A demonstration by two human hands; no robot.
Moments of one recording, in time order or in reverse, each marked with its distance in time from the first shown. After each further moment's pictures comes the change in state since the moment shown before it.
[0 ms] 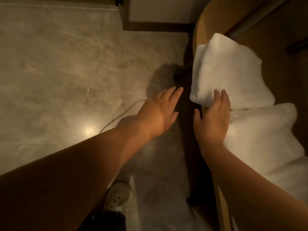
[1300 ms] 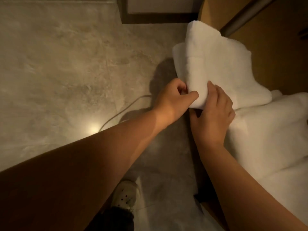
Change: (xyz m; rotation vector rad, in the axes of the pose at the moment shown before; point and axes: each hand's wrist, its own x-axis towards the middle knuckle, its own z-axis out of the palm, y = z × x) left_hand 0.021 0.023 -0.002 -1.008 0.165 -0.476; right_hand -0.017 -0.023 -0.006 0.045 -0.006 -0.065
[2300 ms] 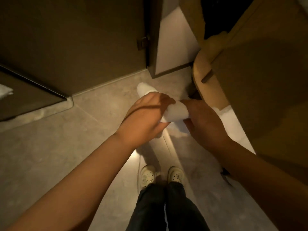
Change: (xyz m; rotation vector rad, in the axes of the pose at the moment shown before) left_hand -0.267 0.326 -0.242 1.050 -0.181 0.683; right_hand -0.048 -0.214 -0.360 0.246 -0.301 -0.346
